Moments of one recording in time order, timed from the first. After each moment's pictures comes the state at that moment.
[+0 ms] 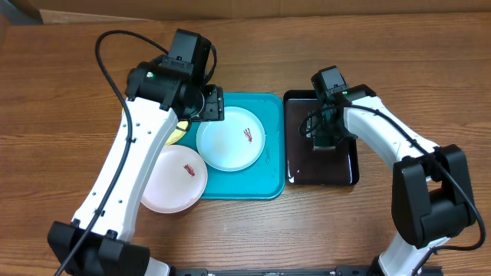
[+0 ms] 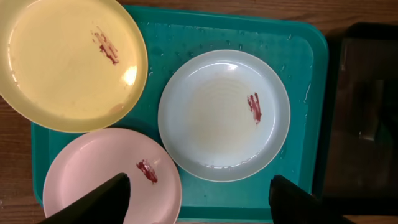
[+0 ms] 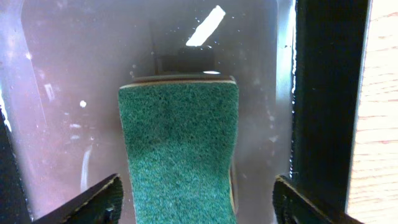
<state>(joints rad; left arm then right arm) -0.31 1.66 1.67 -1.24 -0.05 -0.37 0.31 1.89 1.29 -0.80 0.14 0.38</state>
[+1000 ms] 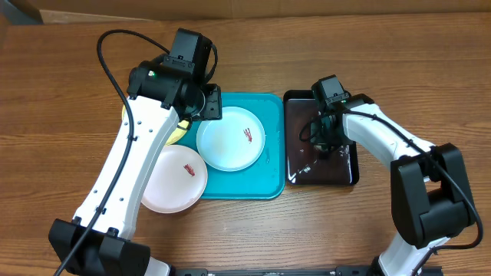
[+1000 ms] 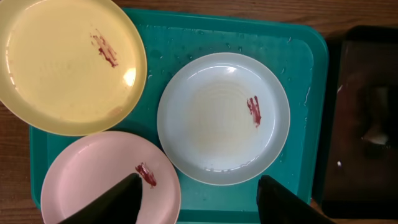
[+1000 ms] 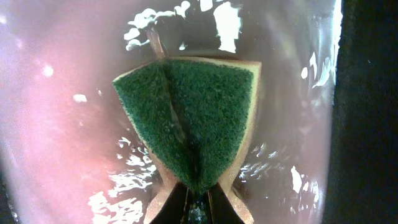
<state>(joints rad) -0.31 1.66 1.67 -1.23 -0.05 -0.37 0.31 1.89 1.21 -0.74 0.09 0.38</state>
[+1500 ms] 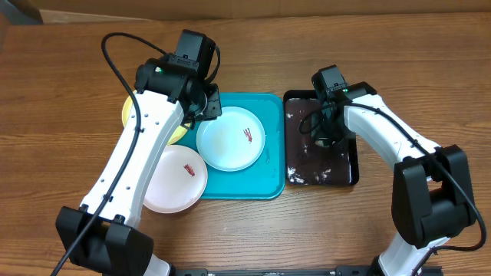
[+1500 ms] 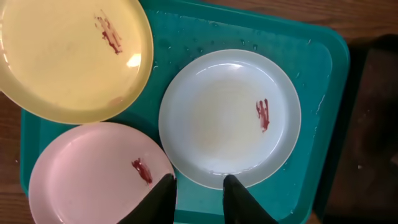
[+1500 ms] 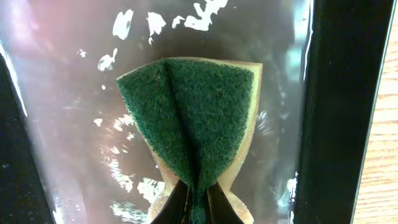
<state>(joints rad) -0.31 1.71 1.67 -1.23 -0.07 -0.46 0.31 1.89 1.32 -0.88 0.09 0.38</state>
